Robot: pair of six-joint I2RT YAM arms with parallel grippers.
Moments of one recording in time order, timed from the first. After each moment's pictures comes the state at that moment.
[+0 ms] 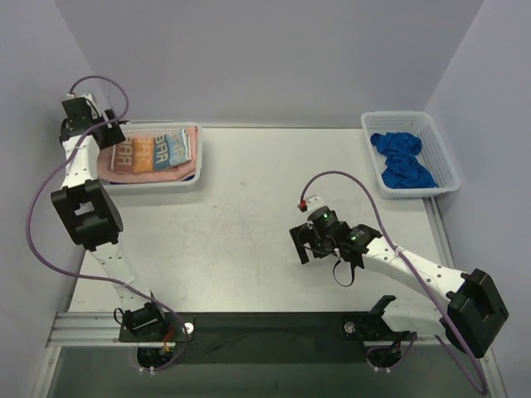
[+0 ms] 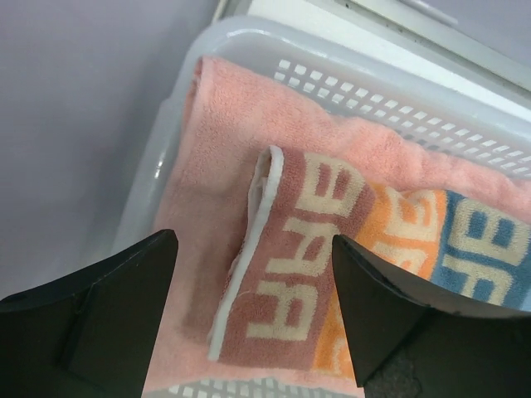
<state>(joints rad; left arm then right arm) 0.36 2.15 1.96 -0.51 0.09 -0.12 0.76 1.16 0.68 -0.47 0.18 0.23</state>
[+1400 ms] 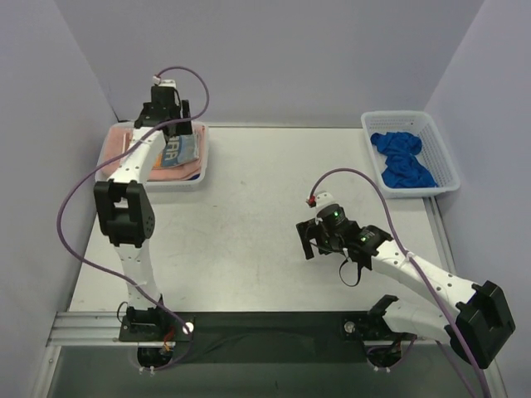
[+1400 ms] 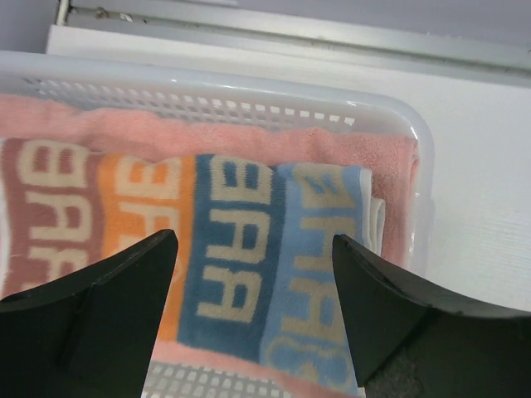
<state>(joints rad) -0.10 2.12 1.96 -0.50 -0.27 -0.12 0.71 1.08 0.66 -0.47 0.18 0.22</state>
